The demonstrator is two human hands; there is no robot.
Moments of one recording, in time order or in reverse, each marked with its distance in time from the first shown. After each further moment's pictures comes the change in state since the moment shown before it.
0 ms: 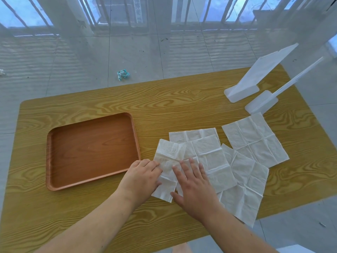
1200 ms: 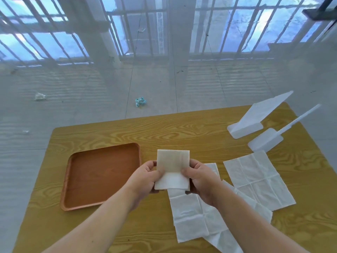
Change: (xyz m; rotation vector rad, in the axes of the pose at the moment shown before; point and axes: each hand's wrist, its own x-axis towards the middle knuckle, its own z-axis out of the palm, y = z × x) left_hand 0.063 -0.008 -0.098 -1.653 -0.042 -0.852; right_hand 0.080 0.035 -0.143 1.557 -0.237 0.409
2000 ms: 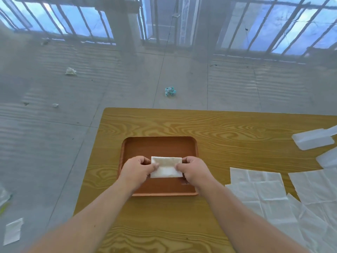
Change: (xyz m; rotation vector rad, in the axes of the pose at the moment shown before) left_hand 0.008 -0.067 -0.235 0.225 0.417 -0.007; right_hand 0.104 0.030 0.222 -0.355 0.133 0.057
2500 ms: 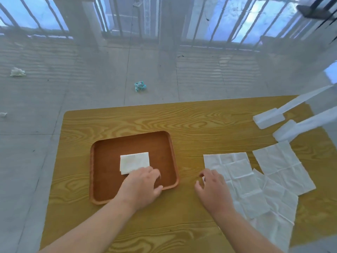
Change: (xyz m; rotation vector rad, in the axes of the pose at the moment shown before) left_hand -0.033 0.017 0.072 0.929 -0.269 0.723; right_hand -0.055 0.110 -0.093 -0.766 0.533 -0.199
